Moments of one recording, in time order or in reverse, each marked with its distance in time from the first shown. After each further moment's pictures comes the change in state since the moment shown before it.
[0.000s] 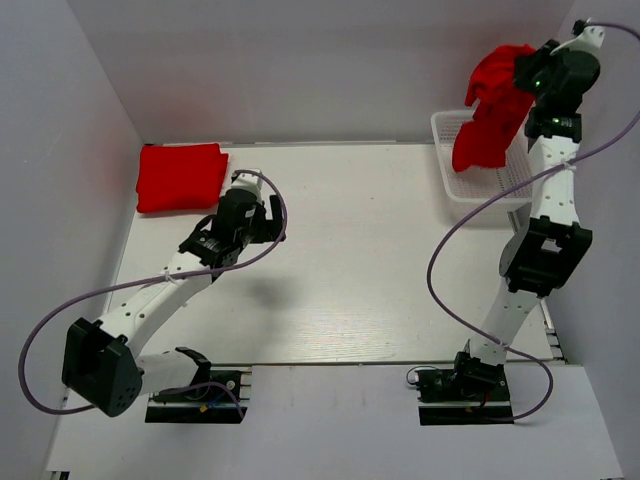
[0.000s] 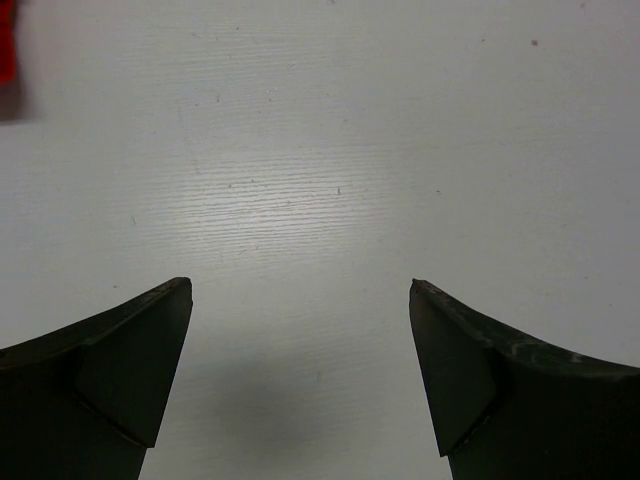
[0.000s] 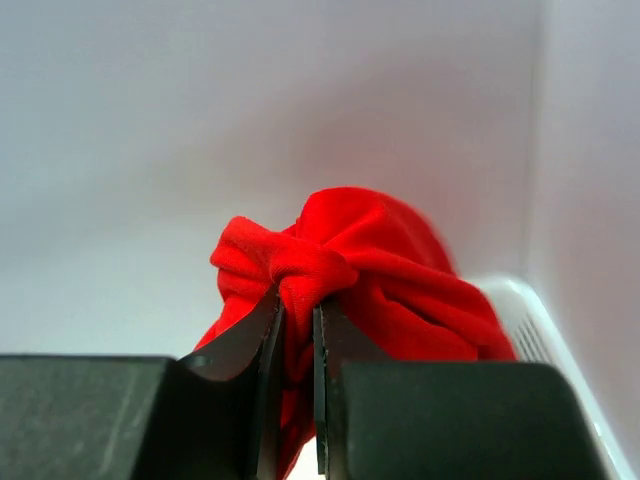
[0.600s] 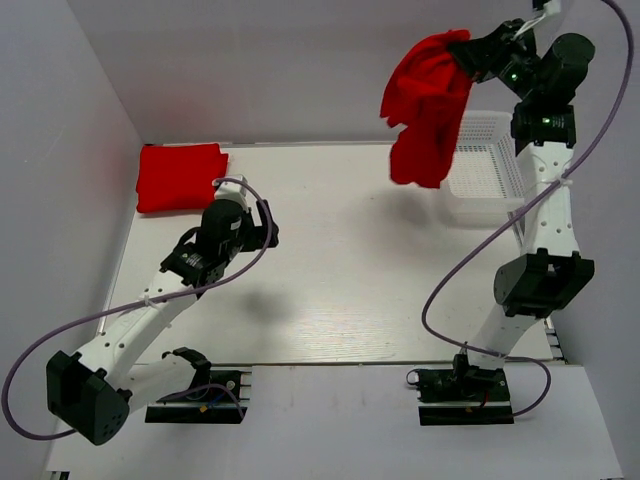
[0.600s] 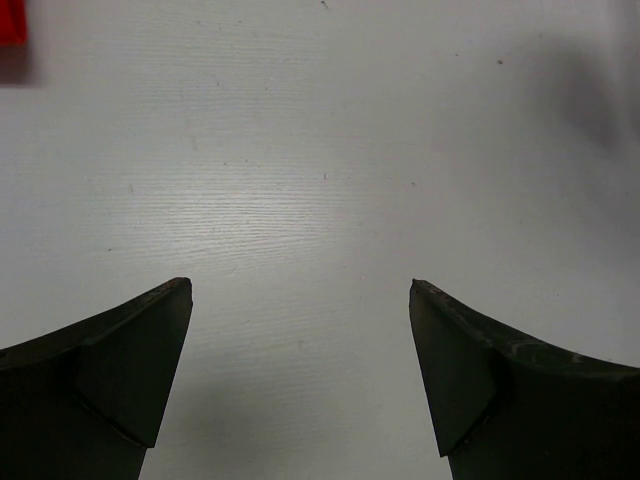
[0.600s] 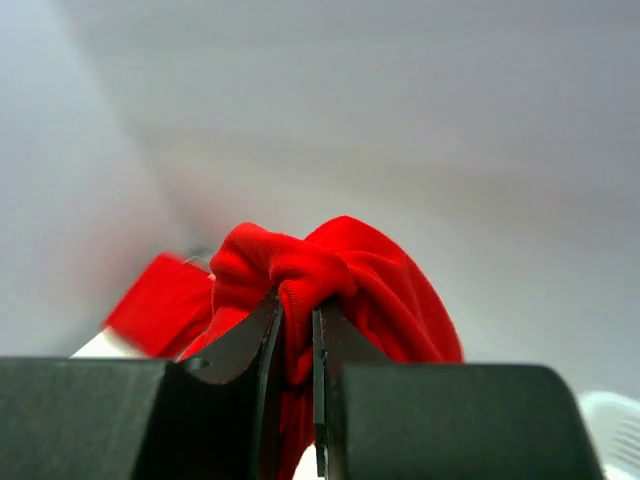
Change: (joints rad) left arm 0.000 -0.179 -0.063 -0.053 0.007 -0.090; right arm 0.133 -0.230 0.018 0.015 -0.553 0.073
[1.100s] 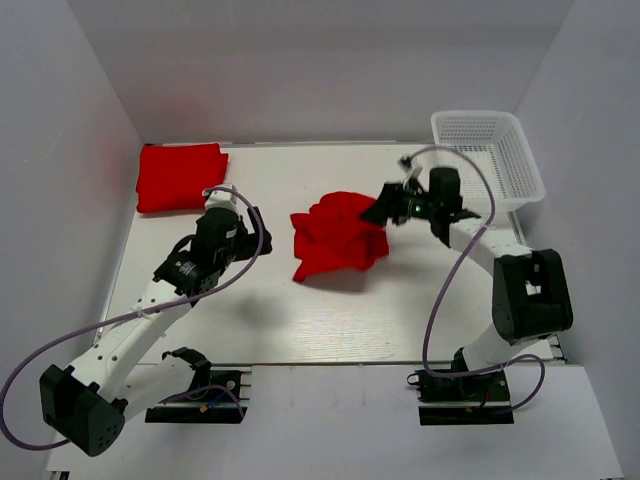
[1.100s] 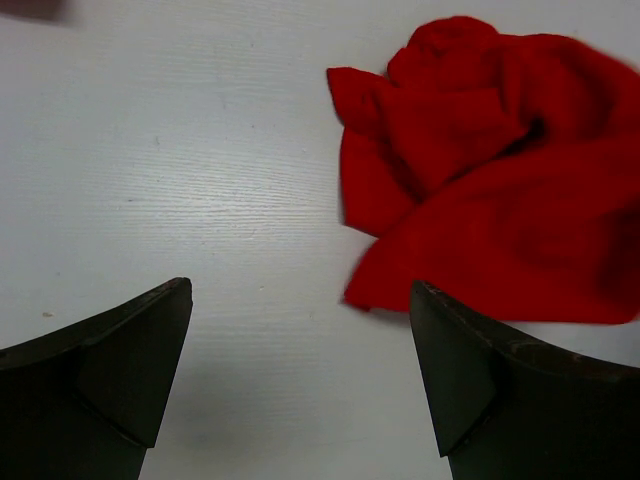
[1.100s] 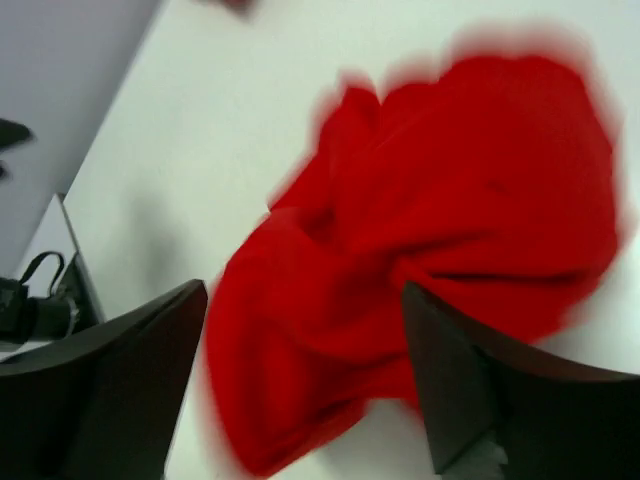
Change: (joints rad) left arm 0.000 -0.088 -0.033 -0.108 -0.048 -0.090; right arm 0.319 -0.235 -1.091 0.185 -0.072 -0.091
